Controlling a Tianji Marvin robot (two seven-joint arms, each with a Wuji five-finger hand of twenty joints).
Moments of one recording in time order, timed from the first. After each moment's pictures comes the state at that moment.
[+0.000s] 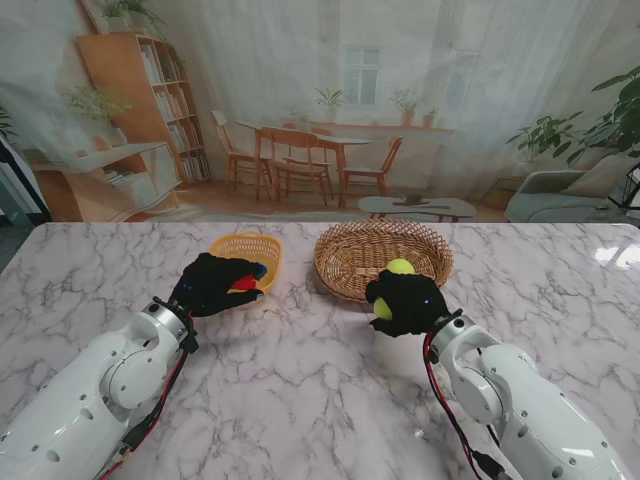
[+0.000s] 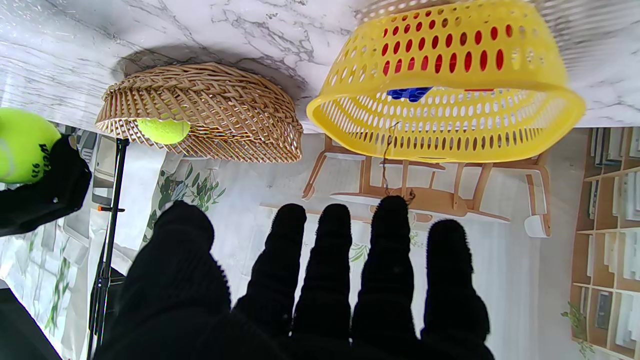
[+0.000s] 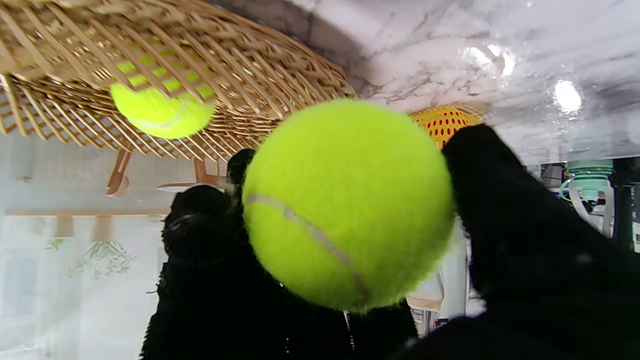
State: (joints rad) left arm 1.47 -1.06 -1.23 -1.52 0.96 -0.24 0.10; right arm -1.48 -1.05 1.11 -1.52 -1.12 -0.17 -0.19; left_hand 0.86 -0.05 -0.01 0.01 0.56 0.14 0.22 0.50 0.64 0.14 0.20 0.39 0.57 0.22 0.27 0.55 0.16 0.26 0.78 0.56; right_hand 0.53 -0.60 0.84 -0.24 0.60 0.01 0.88 0.37 0.62 0.16 0.88 0.65 0.79 0.16 0.89 0.63 0.76 0.13 1.51 0.56
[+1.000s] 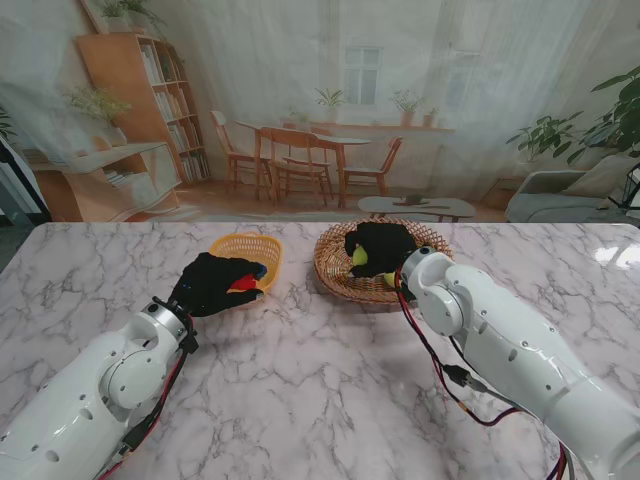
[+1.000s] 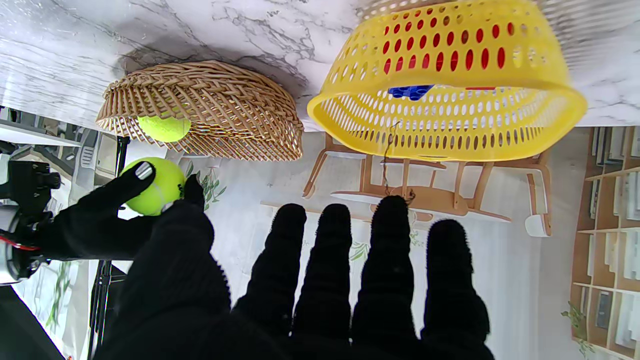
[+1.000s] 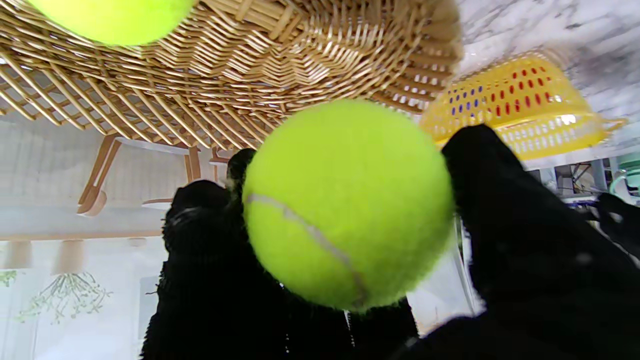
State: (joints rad) left arm 1.47 -1.06 -1.23 -1.52 0.96 -0.25 0.10; right arm -0.97 -1.11 0.75 -1.16 -0.84 -0.09 -0.09; left_hand 0.86 -0.05 -0.01 0.01 0.56 0.14 0.22 0.50 0.64 0.14 0.20 0.39 0.57 0.22 0.27 0.55 0.16 0.26 0.78 0.56; right_hand 0.53 -0.61 0.84 -0.24 0.60 0.00 0.88 0.37 0.62 0.15 0.87 0.63 0.79 0.16 0.88 0.63 0.75 0.13 1.47 0.56
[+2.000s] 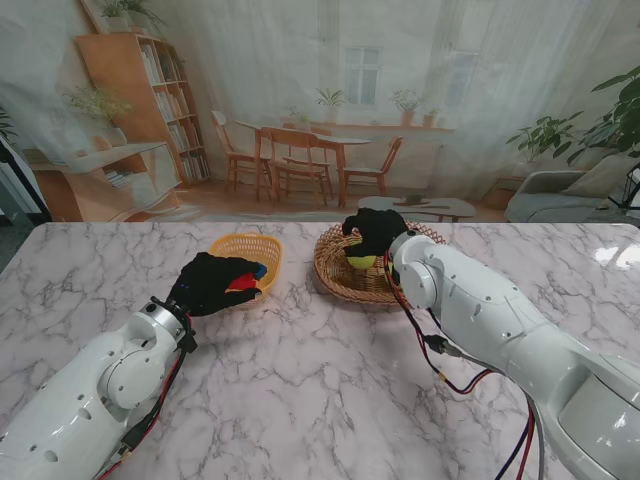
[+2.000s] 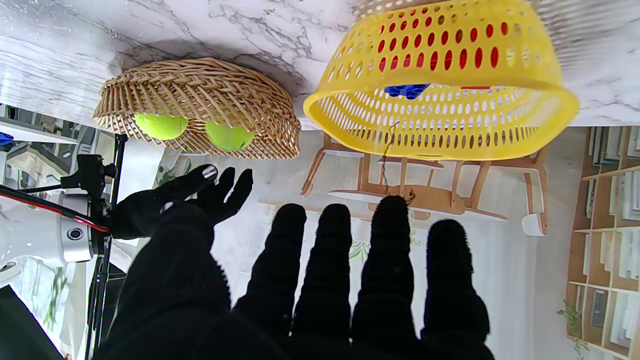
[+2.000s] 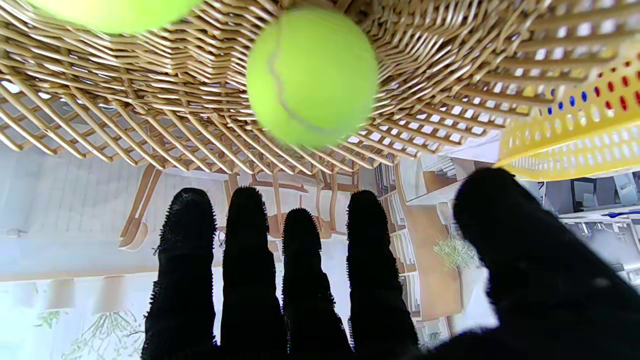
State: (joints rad) left arm 1.48 -1.06 -1.24 -1.51 0.96 -0.25 0.10; right arm -0.73 -1.25 0.51 -0.78 -0.62 -0.02 -0.16; left_hand 0.86 -0.05 -0.01 0.01 0.56 0.14 0.22 0.50 0.64 0.14 0.20 0.39 0.57 0.22 0.27 0.55 0.16 0.26 0.78 0.56; right_hand 0.39 -0.40 0.76 -0.12 0.49 0.01 0.56 0.45 0.43 0.17 0.59 0.31 0.57 0.19 0.40 0.31 0.31 0.30 1.10 0.40
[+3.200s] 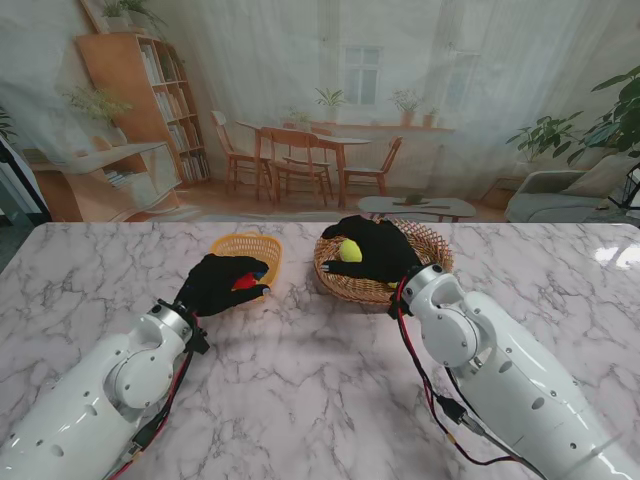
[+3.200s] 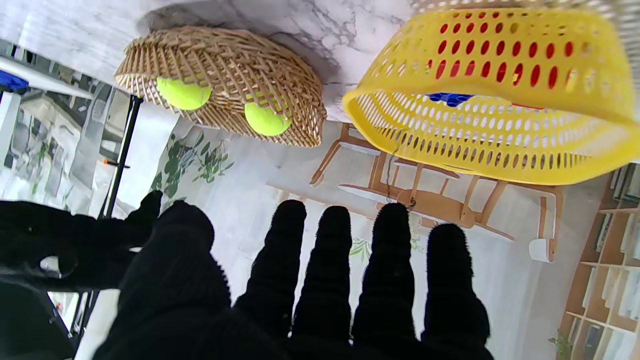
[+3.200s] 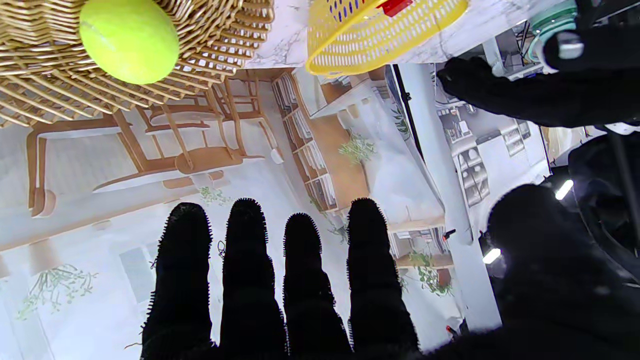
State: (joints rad) left arm 1.46 -1.08 -1.20 -1.48 0.81 -0.26 0.13; right arm -1.25 -1.11 1.01 -1.48 -0.72 -0.15 -0.10; left_hand 0.86 -0.05 -0.01 0.01 0.59 0.14 0.23 0.50 0.62 0.14 0.20 0.39 0.51 0.23 0.27 0.55 0.13 0.26 0.78 0.56; right_hand 0.38 -0.29 0.48 -0.07 0.47 0.01 0.41 0.45 0.44 0.16 0.47 0.27 0.52 0.19 0.33 0.28 0.20 0.32 1.05 0.37
